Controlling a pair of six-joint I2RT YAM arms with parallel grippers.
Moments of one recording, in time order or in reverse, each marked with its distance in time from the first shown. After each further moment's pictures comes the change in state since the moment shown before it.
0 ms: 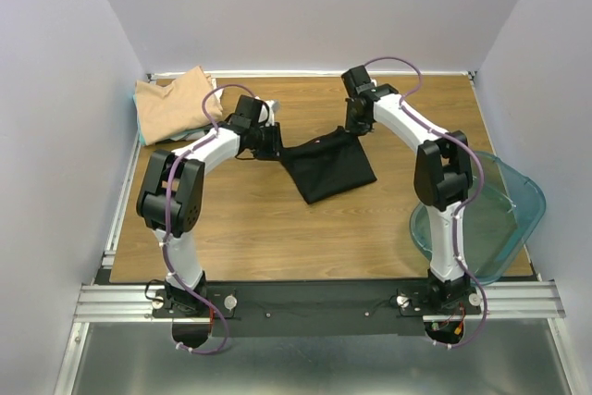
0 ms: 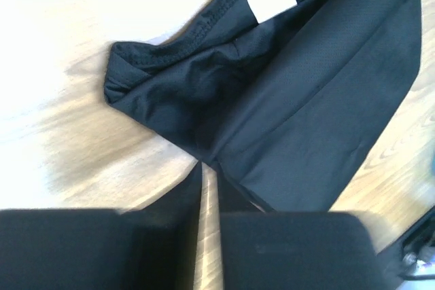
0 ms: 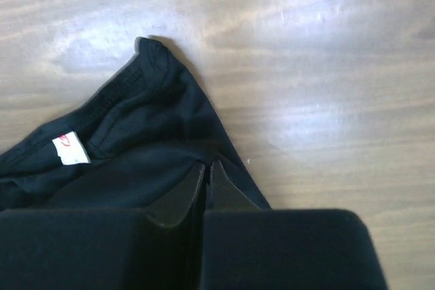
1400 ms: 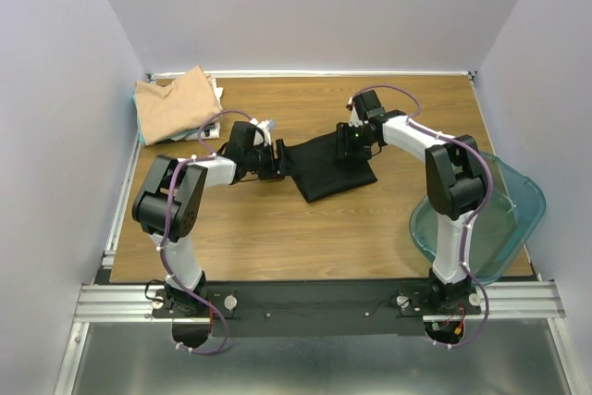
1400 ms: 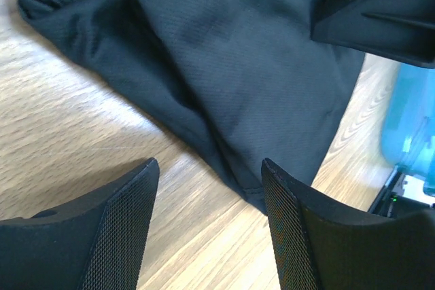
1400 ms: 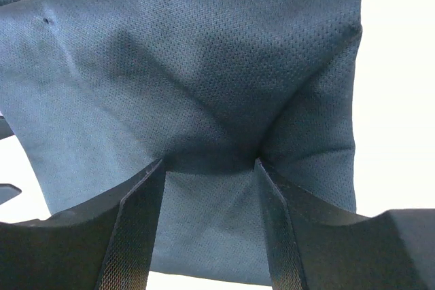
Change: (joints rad) left arm 0.002 -0.043 -0.345 0.477 0.175 -0.172; right arm -0.025 -0.116 -0.380 0.259 -0.430 -0.140
